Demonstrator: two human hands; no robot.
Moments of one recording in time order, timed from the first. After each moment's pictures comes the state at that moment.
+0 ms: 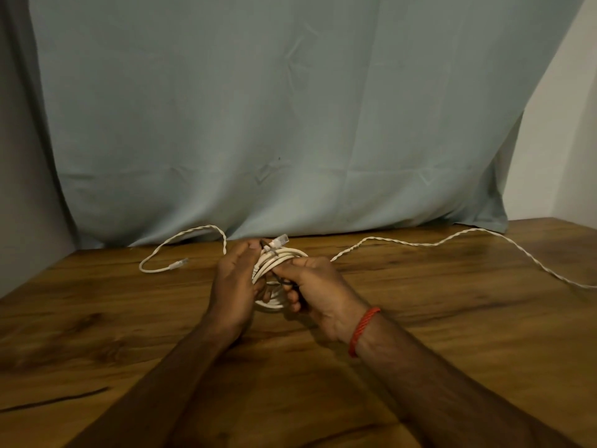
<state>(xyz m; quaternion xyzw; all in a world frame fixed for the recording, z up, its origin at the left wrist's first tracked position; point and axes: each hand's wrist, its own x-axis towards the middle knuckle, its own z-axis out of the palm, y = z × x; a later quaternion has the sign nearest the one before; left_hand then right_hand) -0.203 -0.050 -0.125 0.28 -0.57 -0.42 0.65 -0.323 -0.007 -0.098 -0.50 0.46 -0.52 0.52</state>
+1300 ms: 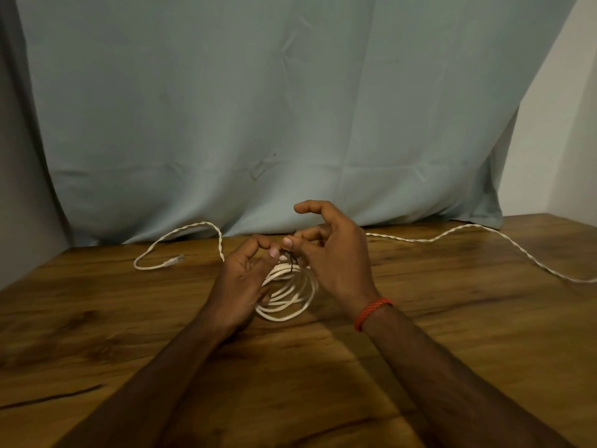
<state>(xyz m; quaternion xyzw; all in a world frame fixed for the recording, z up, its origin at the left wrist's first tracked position) -0.205 -0.037 -0.120 0.28 -0.65 -0.44 0.55 -0.354 -0.008 -0.082 -0.63 0.45 -0.62 0.15</state>
